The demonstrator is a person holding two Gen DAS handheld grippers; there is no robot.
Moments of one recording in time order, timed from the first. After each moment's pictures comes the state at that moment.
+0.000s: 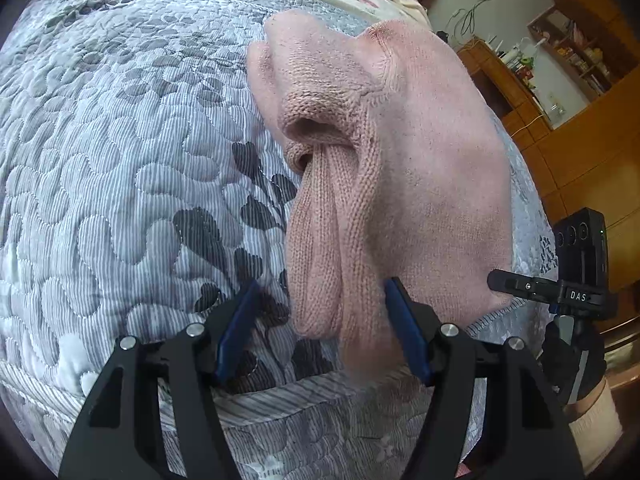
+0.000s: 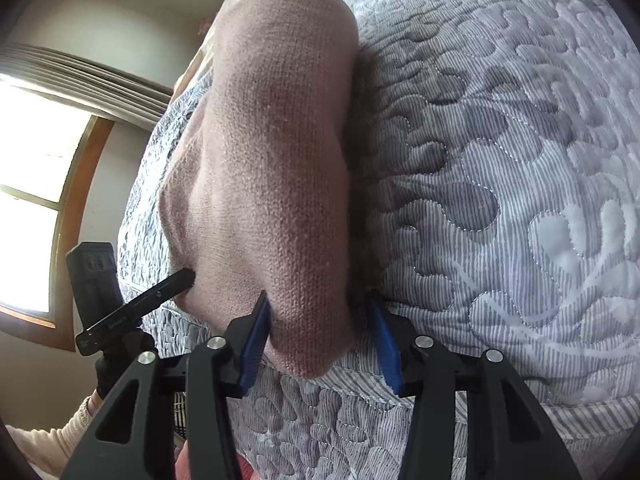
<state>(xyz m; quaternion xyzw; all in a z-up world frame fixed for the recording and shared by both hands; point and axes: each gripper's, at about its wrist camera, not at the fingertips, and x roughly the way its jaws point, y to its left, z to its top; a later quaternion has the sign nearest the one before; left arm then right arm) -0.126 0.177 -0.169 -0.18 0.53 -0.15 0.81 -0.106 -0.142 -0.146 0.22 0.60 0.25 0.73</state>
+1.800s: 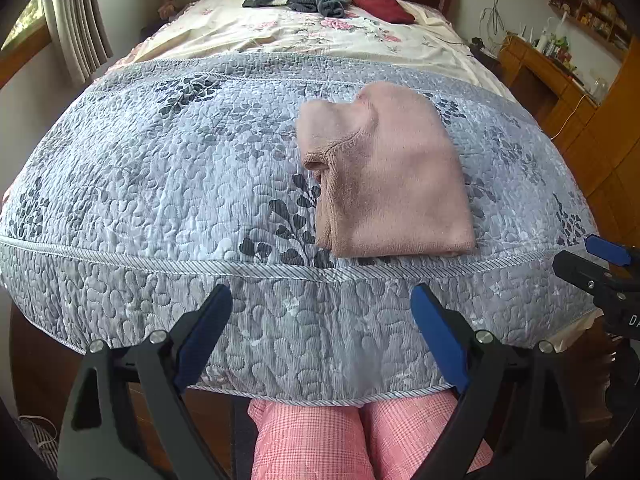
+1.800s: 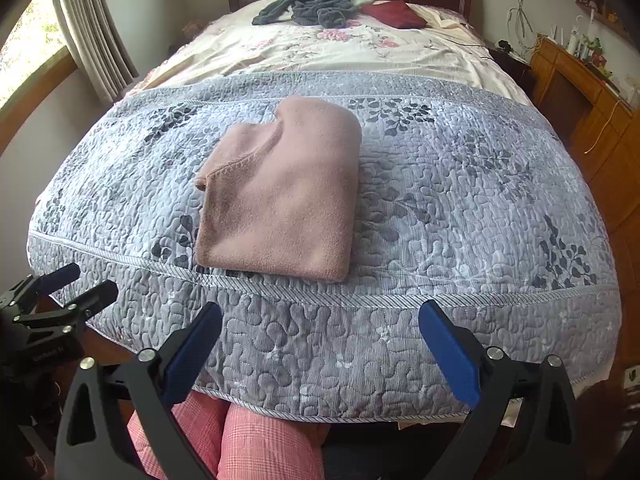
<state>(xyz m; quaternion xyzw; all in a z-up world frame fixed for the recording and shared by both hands) -0.262 0.145 -0.012 -0.05 0.50 -0.01 0.86 -0.229 -0.079 0.044 -0.02 0.52 0.09 0.85</state>
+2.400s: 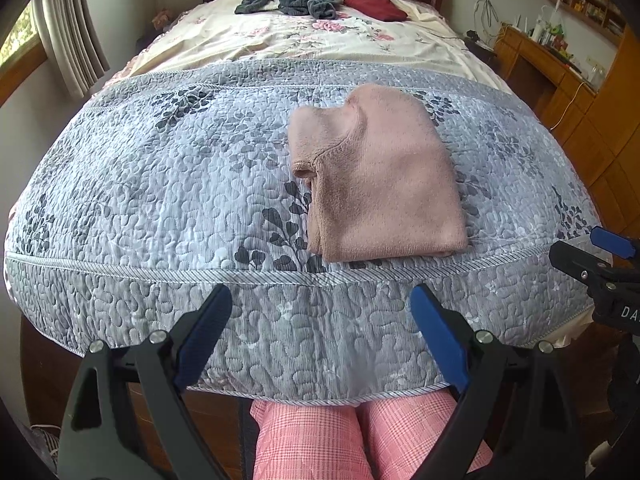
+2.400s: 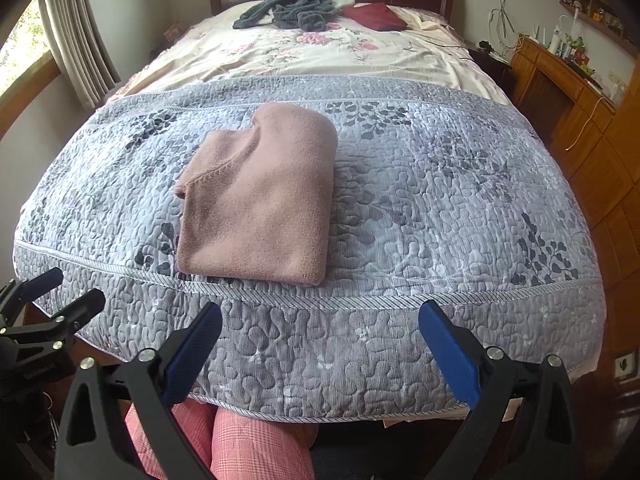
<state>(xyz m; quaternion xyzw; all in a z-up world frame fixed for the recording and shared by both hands) -0.260 0.125 0.000 -0.03 0.50 0.00 0.87 -0.225 -0.089 0.049 -0.03 0.51 0.05 0.86</state>
